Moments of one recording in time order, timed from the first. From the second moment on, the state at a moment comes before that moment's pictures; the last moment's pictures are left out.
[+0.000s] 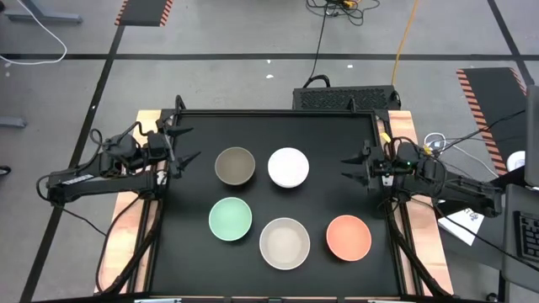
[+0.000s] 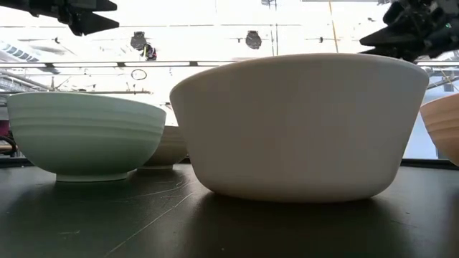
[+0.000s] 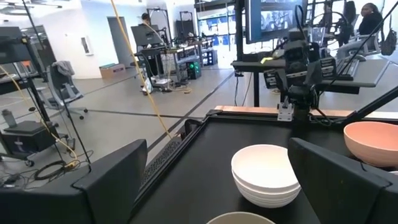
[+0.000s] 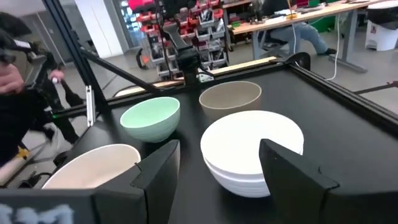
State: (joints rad) left arm 0.21 0.29 0.53 -0.25 -0.16 0.11; right arm -0.32 0.17 0.25 -0.21 -0.29 0.20
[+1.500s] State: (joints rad) left arm 0.22 0.45 0.53 -0.24 -0.33 -0.09; right arm -0.32 0.01 0.08 -0.20 -0.29 0.28
